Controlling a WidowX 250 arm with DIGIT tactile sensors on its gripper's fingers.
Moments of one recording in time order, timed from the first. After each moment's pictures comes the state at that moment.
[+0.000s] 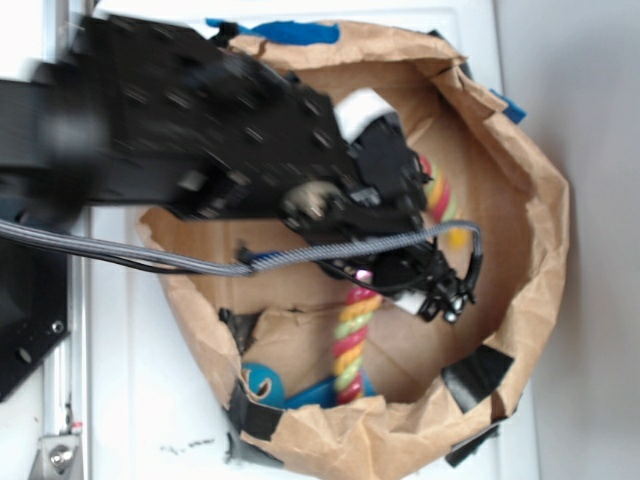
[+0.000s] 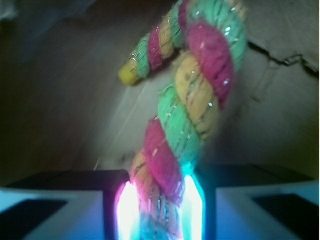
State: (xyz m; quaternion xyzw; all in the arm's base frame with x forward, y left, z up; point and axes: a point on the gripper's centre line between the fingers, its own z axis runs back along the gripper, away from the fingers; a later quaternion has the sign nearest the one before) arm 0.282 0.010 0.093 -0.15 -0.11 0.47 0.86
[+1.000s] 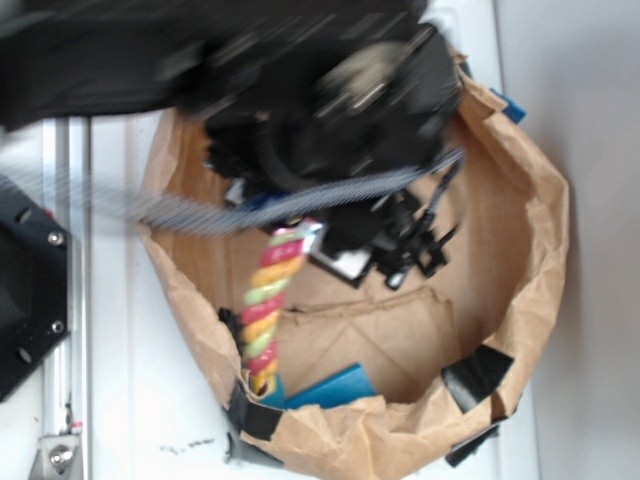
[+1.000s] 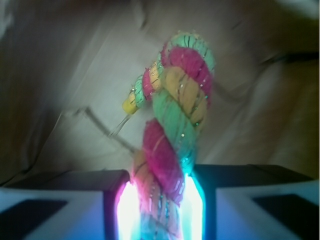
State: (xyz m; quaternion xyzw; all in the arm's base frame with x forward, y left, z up) arm 0.237 0.022 0.156 -0.04 0.00 0.49 0.87
